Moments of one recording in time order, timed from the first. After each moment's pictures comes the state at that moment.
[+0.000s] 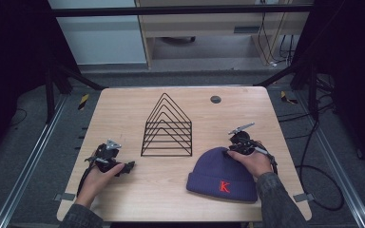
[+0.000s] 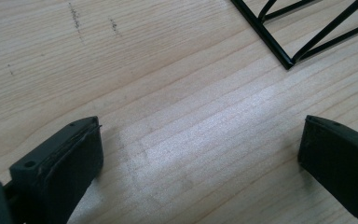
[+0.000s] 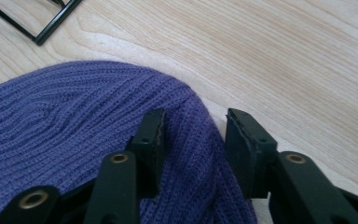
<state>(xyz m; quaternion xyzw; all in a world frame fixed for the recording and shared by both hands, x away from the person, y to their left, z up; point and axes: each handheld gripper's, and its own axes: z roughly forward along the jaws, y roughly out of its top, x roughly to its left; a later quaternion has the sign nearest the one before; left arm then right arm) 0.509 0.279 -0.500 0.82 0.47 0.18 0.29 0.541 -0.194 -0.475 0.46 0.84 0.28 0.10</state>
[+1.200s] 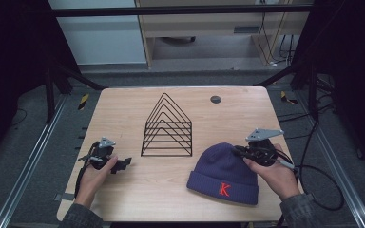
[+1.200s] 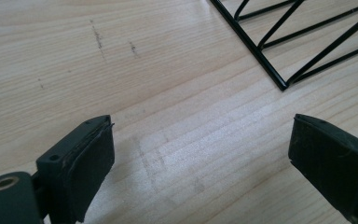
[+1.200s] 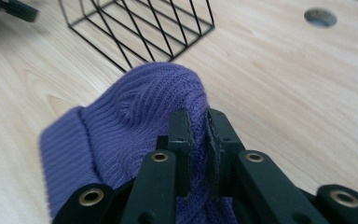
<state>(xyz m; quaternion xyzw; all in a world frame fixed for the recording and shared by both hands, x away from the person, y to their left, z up) 0.509 0.292 -0.488 0.80 0.48 0.18 0.33 0.460 -0.215 -0.393 0.37 0.82 0.39 0.16</state>
